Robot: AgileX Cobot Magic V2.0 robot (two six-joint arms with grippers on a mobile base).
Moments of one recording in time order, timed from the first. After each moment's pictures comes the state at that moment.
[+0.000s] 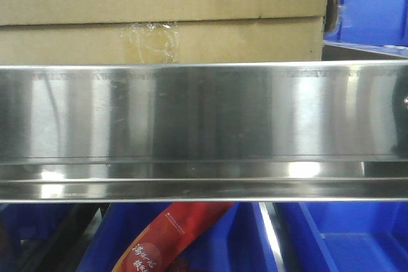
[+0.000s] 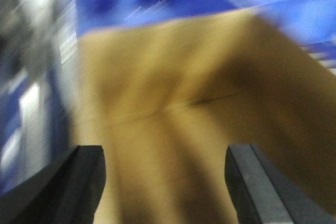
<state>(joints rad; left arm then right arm) -0.29 1.40 -1.86 0.09 1.10 -0.16 0.46 1.34 -1.82 0.04 1.03 0.04</state>
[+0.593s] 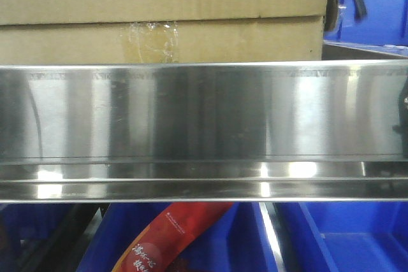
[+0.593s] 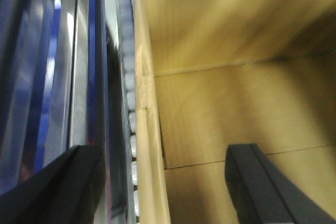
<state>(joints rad) -0.21 1.67 -1.98 0.14 1.23 -0.16 0.46 1.79 -2.20 -0.06 1.23 0.15</state>
